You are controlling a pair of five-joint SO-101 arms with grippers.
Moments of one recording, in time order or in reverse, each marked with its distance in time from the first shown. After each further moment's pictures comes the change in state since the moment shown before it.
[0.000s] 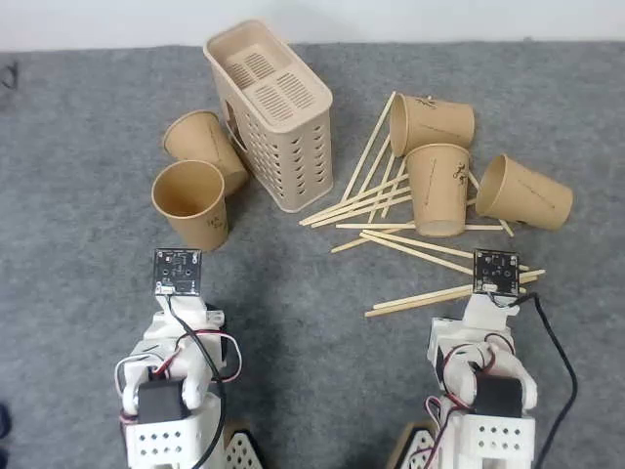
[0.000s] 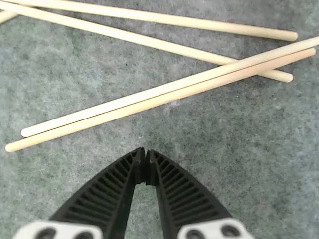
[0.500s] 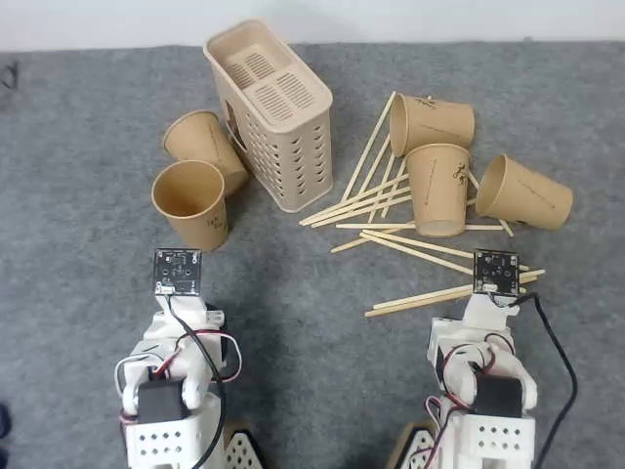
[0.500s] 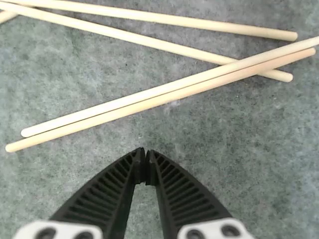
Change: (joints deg) left arm -0.1 0.0 0.0 0.0 0.0; right arm 0.0 0.0 0.0 0.0 -0.1
